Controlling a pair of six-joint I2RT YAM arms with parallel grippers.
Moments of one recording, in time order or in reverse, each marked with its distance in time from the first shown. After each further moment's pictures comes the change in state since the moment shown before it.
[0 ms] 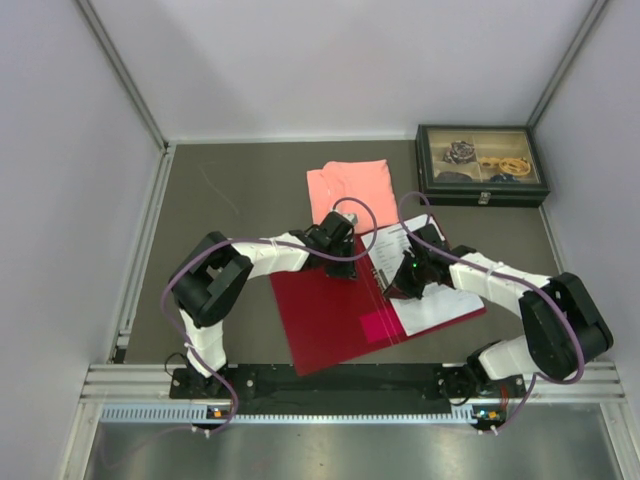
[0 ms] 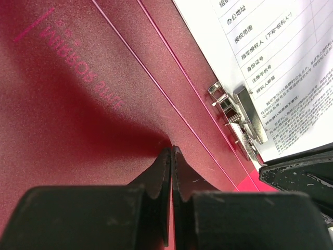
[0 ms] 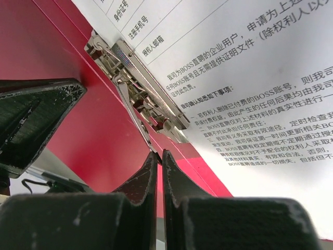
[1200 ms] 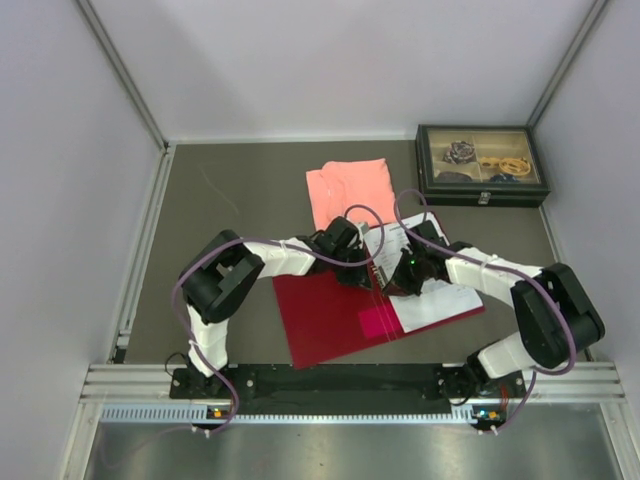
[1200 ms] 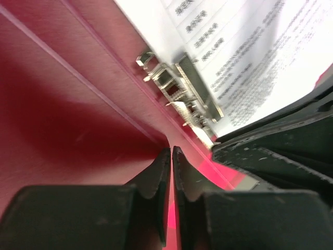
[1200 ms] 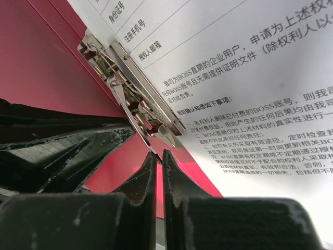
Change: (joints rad) left arm -0.028 0.050 -0.010 0.109 0.198 -0.061; right arm -0.016 0.071 0.026 0.025 -0.005 -0.036
